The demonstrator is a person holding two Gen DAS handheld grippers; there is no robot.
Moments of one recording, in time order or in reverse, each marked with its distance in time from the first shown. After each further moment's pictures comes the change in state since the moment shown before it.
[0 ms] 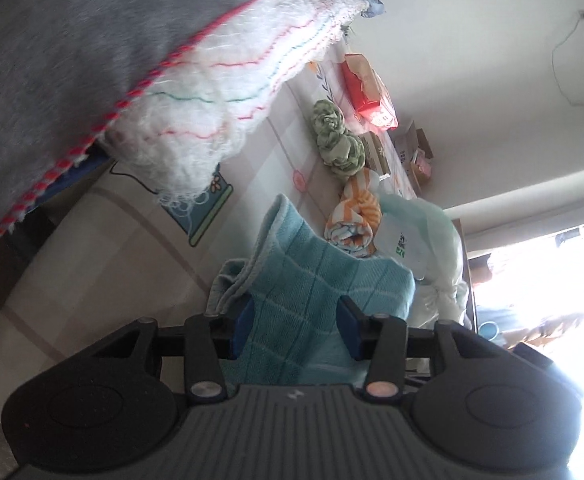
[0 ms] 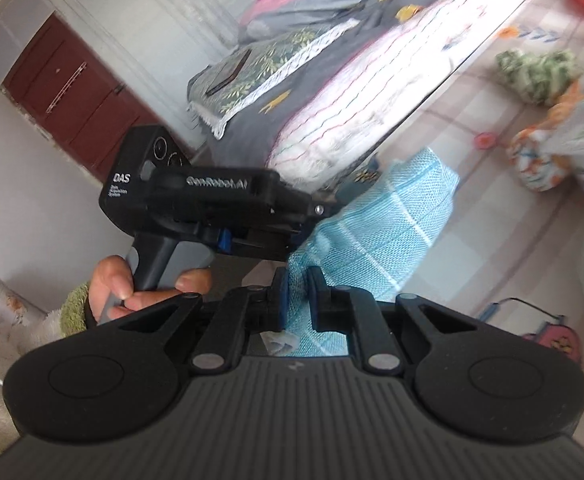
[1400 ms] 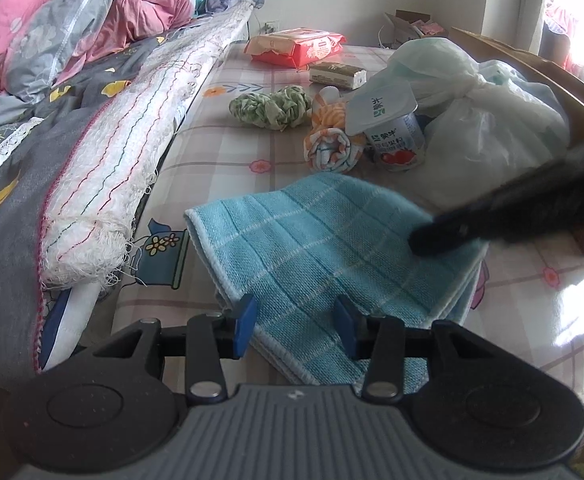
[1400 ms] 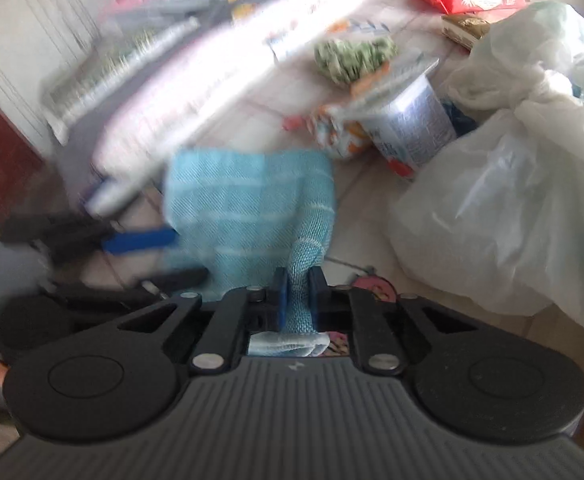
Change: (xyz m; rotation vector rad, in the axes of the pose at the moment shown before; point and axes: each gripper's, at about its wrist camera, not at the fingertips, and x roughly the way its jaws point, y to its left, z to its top) left arm 0.034 -0.095 -0.084 0.902 -0.051 0.569; right arm -0.050 -0.022 -0.022 0.114 -0.099 -0.399
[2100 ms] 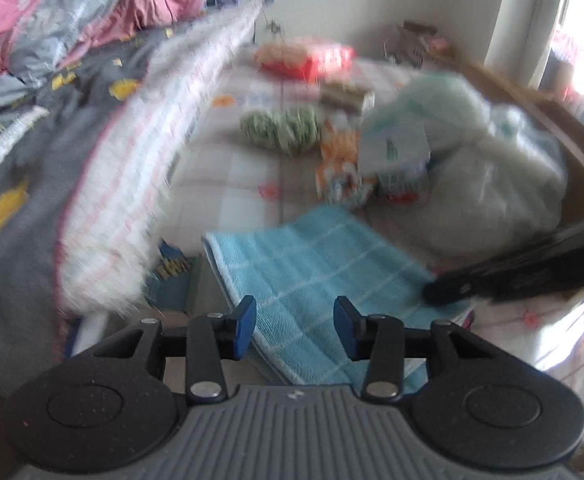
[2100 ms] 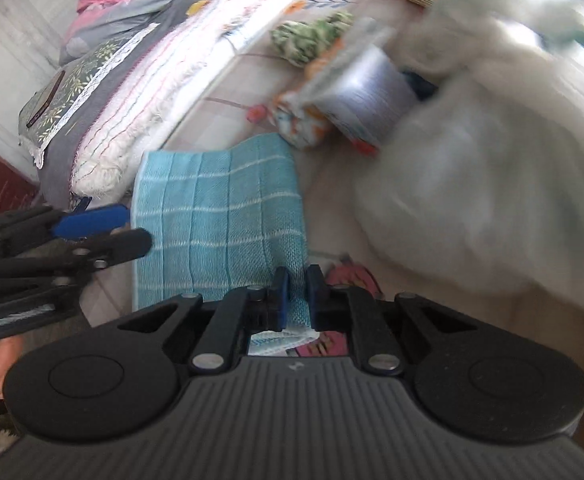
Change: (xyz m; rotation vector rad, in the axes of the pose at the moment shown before) left arm -0.002 0.017 0.027 -0.076 0.042 -0.046; right arm 0.006 -0.020 -0.003 0.132 0.096 -0.108
